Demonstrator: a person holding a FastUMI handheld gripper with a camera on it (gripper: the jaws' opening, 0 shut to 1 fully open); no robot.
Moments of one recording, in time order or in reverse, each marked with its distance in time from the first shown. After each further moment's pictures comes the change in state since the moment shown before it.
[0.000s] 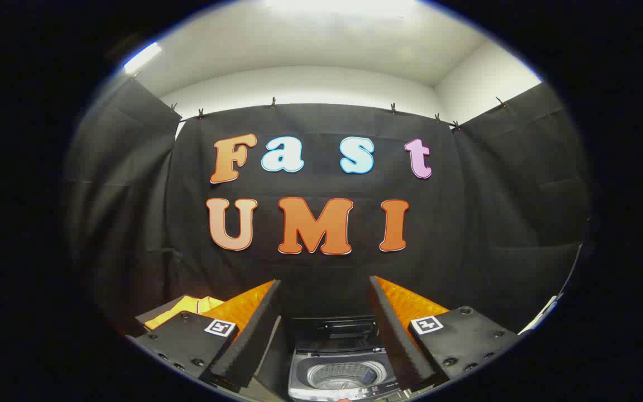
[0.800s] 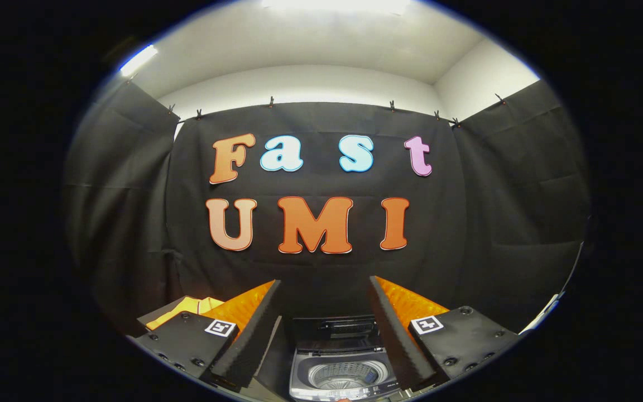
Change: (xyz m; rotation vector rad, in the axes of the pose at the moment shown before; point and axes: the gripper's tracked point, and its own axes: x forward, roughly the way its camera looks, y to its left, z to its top) arm -0.002 -0.004 0.008 -0.011 0.011 -0.004
